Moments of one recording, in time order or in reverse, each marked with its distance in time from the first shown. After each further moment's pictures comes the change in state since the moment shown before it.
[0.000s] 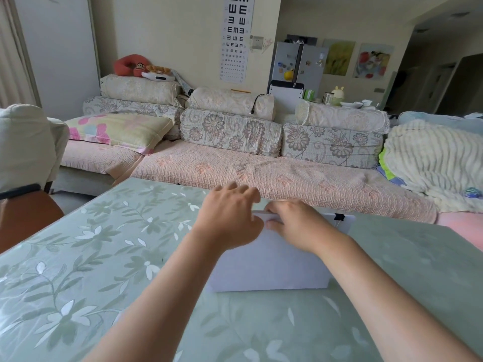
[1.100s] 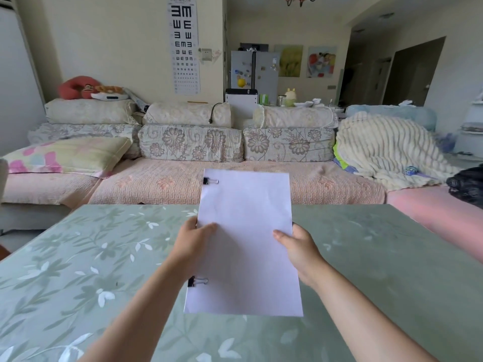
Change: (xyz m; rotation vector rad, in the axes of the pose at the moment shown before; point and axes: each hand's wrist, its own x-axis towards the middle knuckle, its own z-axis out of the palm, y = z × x) left_hand 0.003 0.057 0.043 -1.249 -0.154 -0.934; right_hand -0.092 0.091 0.034 1.247 0.343 0.668
